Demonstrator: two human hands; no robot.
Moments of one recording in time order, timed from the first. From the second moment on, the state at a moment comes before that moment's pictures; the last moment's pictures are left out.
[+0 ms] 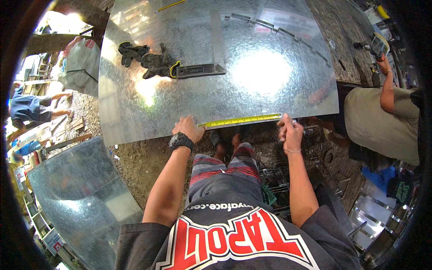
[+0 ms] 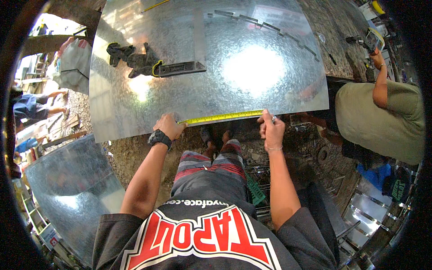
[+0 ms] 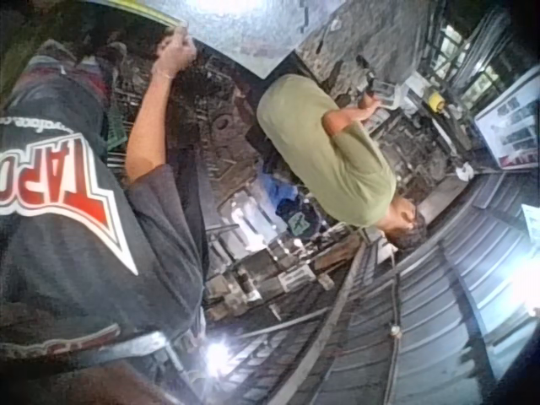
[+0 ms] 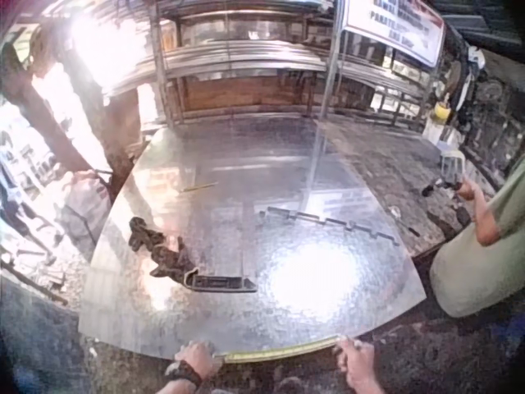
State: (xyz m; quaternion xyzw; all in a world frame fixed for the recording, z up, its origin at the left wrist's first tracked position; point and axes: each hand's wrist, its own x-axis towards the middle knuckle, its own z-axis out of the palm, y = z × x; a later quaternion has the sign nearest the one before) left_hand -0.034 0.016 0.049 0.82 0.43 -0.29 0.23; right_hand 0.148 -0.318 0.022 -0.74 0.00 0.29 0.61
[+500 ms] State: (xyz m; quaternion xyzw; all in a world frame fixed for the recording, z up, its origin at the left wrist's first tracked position) left_hand -0.034 0.015 0.046 0.83 0.42 -0.28 0.22; right_hand 0.037 -0.241 0.008 -0.73 -0.14 0.27 0.61
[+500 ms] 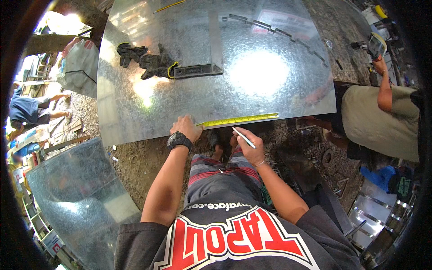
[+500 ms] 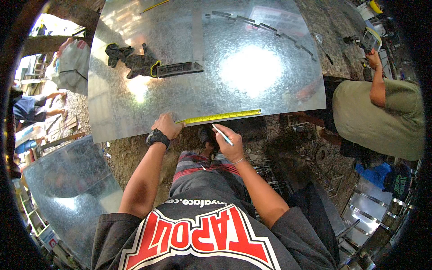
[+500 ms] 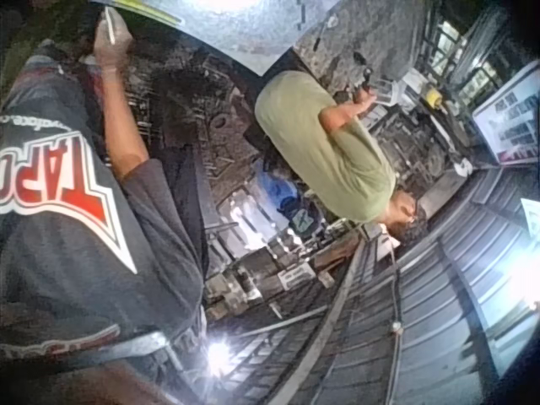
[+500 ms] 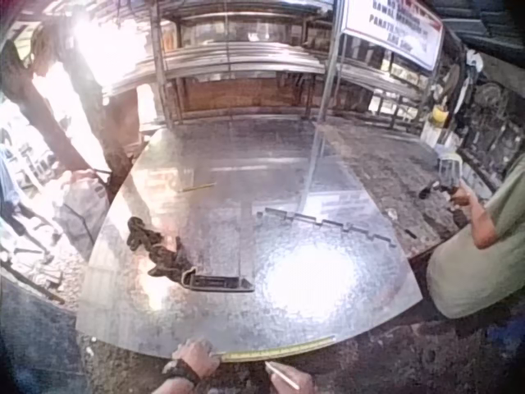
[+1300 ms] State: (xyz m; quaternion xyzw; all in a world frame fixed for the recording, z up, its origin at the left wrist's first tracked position) left_hand -0.036 0.017 0.043 0.83 0.42 -0.27 0.22; right_hand 0.044 -0.234 -0.013 -0.84 -0.29 0.08 0.46
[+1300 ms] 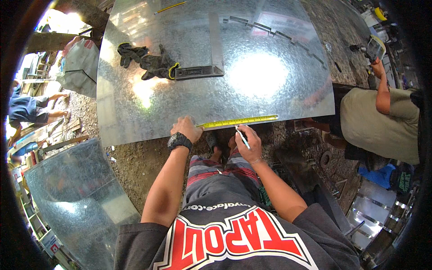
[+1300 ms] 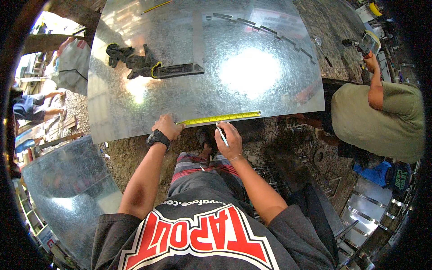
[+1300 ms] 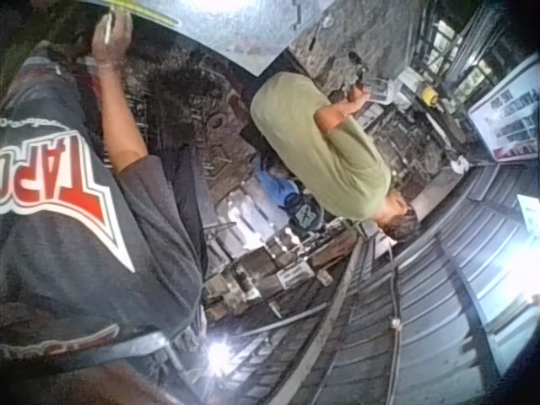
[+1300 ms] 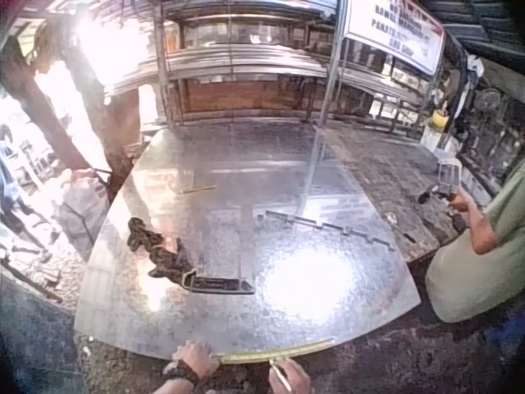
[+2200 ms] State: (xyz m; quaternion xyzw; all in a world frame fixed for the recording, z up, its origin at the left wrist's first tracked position) left_hand -0.036 0.014 0.045 0.83 0.43 -0.28 0.23; right_hand 0.068 -0.194 -0.016 -0.76 -0.40 0.19 0.48
